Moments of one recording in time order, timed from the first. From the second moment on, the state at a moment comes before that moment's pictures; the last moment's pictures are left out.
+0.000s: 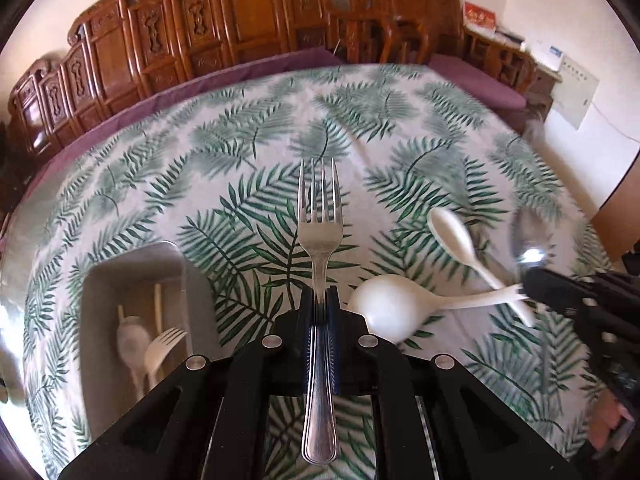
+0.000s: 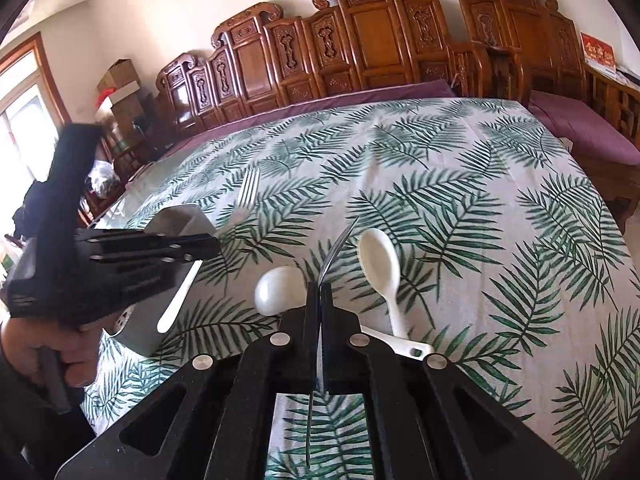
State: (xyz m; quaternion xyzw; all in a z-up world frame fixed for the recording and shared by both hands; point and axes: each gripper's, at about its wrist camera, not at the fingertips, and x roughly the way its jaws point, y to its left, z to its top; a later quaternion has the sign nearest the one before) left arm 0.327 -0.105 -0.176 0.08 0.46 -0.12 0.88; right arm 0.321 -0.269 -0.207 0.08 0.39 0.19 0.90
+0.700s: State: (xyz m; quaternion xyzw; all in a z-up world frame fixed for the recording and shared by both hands) left arm 0.285 0.001 -0.131 0.02 0.40 -0.10 0.91; right arm 0.300 -0.206 -0.182 0.04 0.37 0.24 0.90
